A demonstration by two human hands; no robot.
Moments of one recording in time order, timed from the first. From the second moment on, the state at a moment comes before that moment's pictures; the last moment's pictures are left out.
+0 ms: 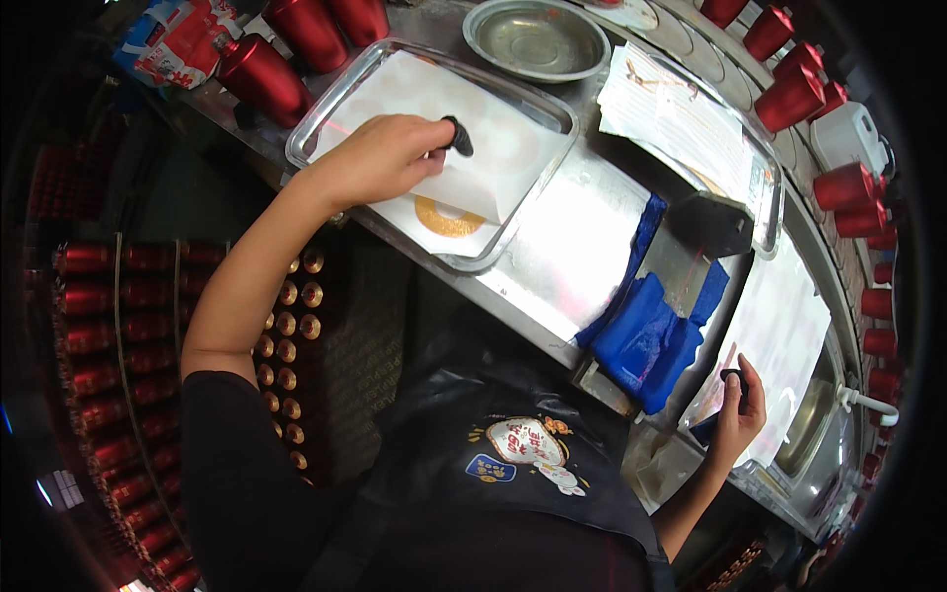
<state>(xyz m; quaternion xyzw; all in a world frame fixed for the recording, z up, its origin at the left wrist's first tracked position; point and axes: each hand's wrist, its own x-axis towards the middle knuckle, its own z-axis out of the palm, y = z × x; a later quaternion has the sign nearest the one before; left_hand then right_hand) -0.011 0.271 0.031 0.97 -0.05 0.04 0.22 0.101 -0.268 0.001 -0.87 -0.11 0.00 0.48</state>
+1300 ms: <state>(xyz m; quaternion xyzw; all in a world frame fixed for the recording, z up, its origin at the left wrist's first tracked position) 0.063 0.207 0.159 0.89 -0.22 0.40 0.01 0.061 -0.183 0.071 -0.69 -0.18 0.22 0.67</state>
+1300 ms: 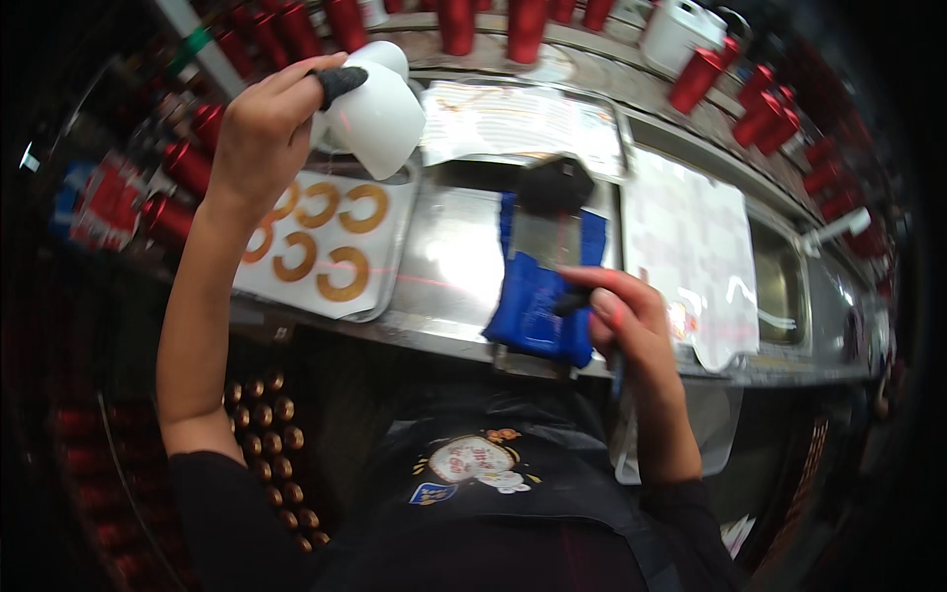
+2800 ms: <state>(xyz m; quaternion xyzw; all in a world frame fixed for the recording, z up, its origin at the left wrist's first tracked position) -0.021 0.303 0.057 0.70 0.23 0.67 0.13 0.117 -0.359 -0.047 -0.65 -0.07 -0.35 0.67</state>
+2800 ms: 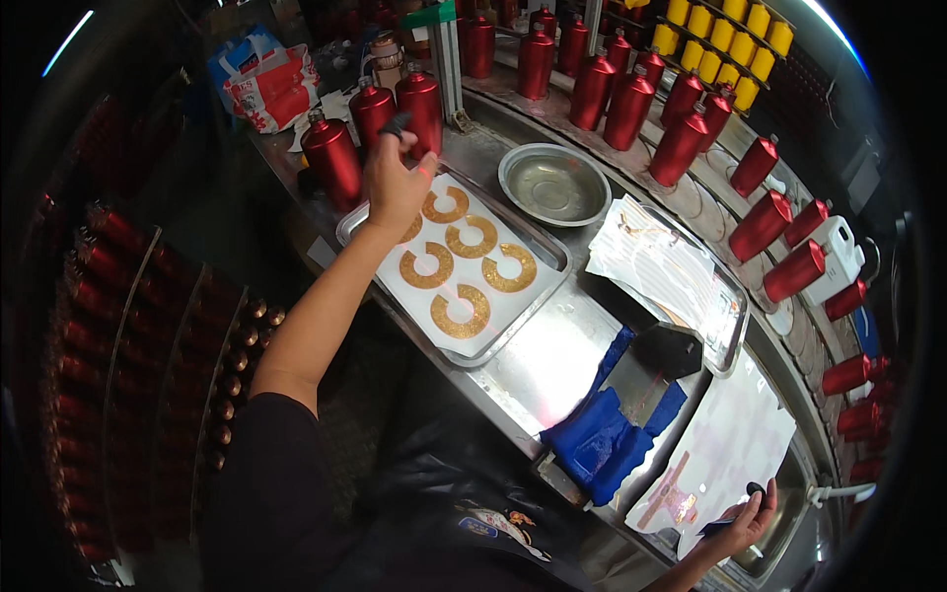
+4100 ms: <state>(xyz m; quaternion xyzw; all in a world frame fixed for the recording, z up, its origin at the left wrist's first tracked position) 0.027 0.207 0.094 0.44 0.16 0.28 0.84 0.060 -0.151 0.093 -0.70 -0.18 0.11 0.68</state>
